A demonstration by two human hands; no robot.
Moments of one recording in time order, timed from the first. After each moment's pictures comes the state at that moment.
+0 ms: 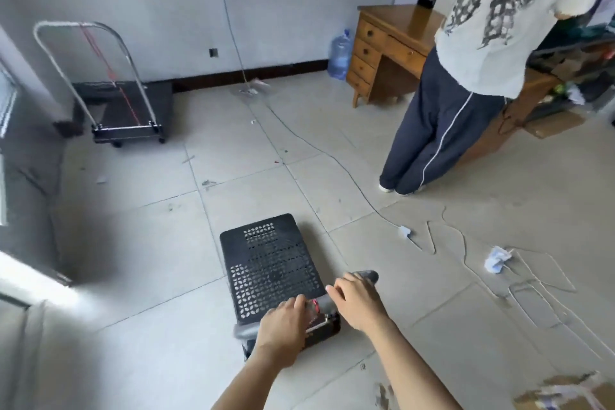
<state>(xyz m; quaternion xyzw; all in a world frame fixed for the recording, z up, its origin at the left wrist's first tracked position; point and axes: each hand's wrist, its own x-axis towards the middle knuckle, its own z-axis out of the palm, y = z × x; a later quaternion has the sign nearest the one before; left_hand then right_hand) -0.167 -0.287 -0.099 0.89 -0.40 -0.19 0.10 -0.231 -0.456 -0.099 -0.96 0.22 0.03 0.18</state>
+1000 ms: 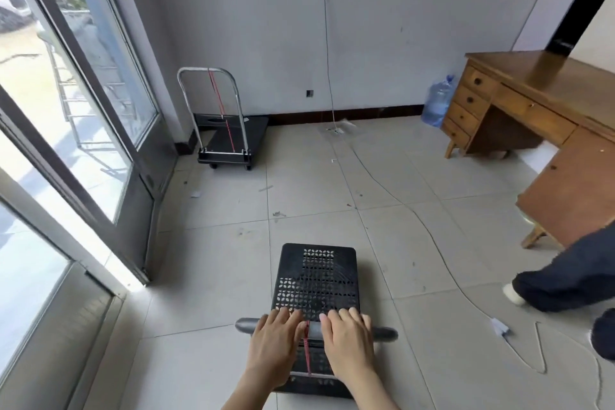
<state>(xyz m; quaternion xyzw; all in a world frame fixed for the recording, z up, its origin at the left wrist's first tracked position) -0.042 -0.289 -0.141 0.95 -0.28 0.10 0.12 -0.086 -0.441 -0.143 -0.97 0.12 -0.16 0.09</state>
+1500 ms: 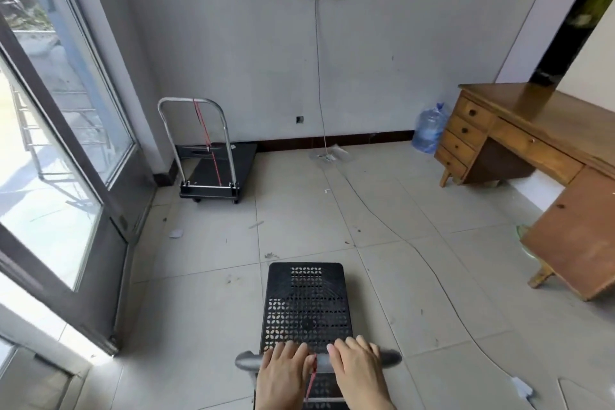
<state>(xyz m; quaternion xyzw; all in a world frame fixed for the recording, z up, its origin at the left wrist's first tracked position) 0.141 -0.314 -0.163 0.93 -0.26 0.19 0.17 0.097 -0.471 -0.152 -0.98 0.13 -0.14 0.06</state>
